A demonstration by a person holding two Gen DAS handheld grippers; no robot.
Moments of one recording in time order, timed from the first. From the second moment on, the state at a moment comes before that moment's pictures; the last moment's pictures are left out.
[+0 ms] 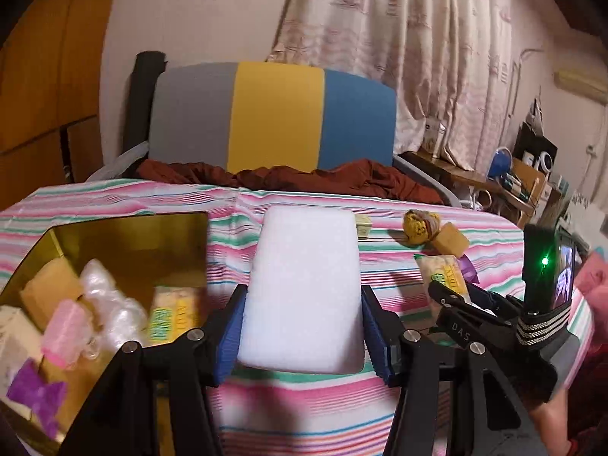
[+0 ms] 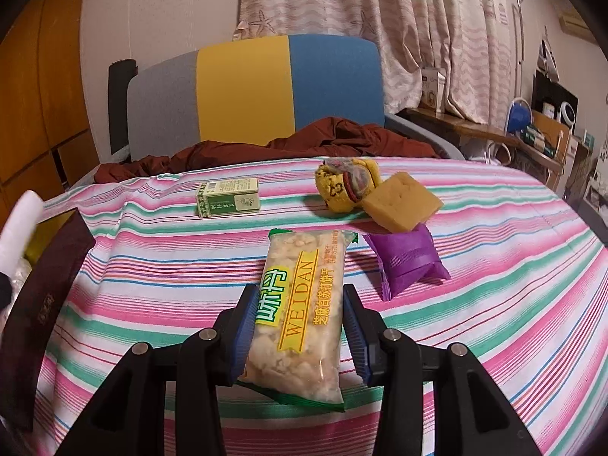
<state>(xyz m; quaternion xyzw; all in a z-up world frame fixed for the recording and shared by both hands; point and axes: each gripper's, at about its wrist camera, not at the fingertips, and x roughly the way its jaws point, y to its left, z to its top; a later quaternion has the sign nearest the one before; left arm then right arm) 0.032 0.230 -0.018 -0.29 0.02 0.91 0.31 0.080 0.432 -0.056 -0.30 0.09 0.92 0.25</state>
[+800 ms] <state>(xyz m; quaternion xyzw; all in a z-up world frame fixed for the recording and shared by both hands) -0.035 0.142 -0.055 -0.43 -0.04 0.87 0.25 0.072 0.325 0.007 -0.26 0.12 0.95 0.09</state>
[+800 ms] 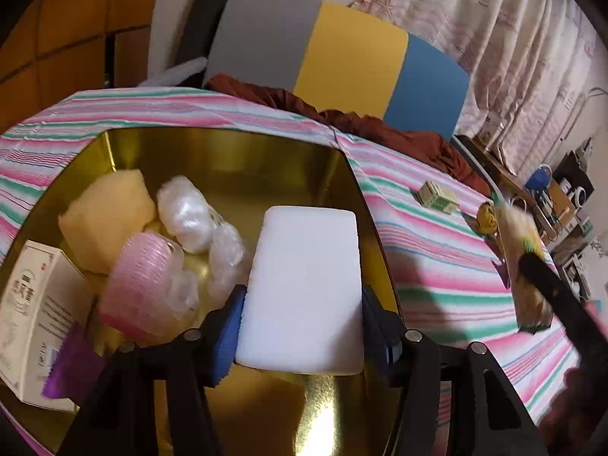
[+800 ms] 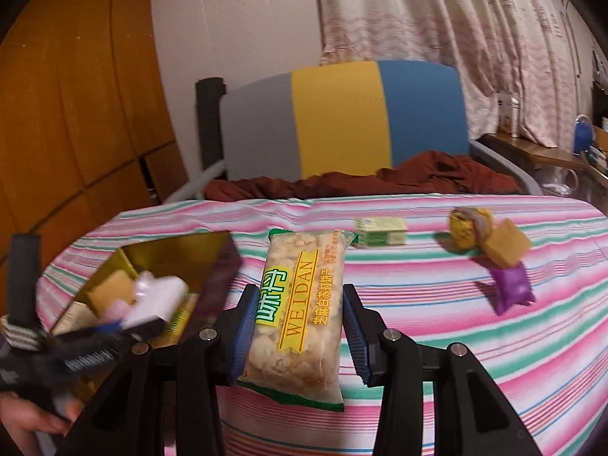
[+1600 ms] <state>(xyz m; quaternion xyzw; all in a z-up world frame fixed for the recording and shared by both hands) 0.010 0.094 -0.034 -0.33 -0.05 0.91 0.23 -0.042 0.256 0.007 -0.38 0.12 0.92 -0.06</state>
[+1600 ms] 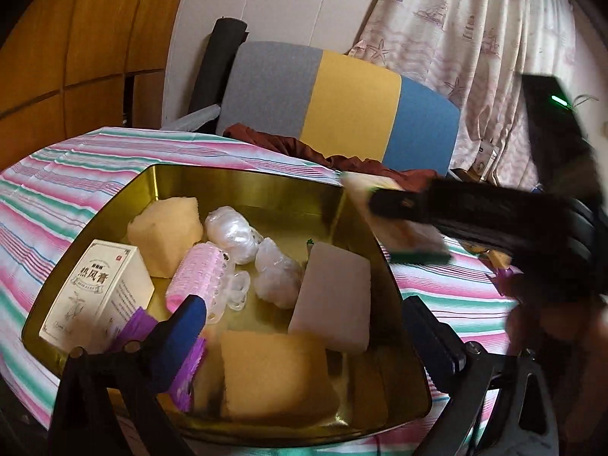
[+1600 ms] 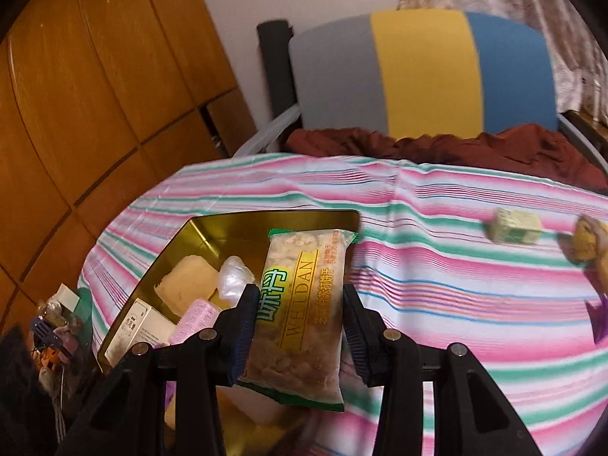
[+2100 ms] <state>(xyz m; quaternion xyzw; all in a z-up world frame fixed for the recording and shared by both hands) 0.003 0.065 -0.039 -0.34 -0.08 0.91 0.22 -0.152 0.213 -0.032 -0.49 -0.08 0.87 -0.10</state>
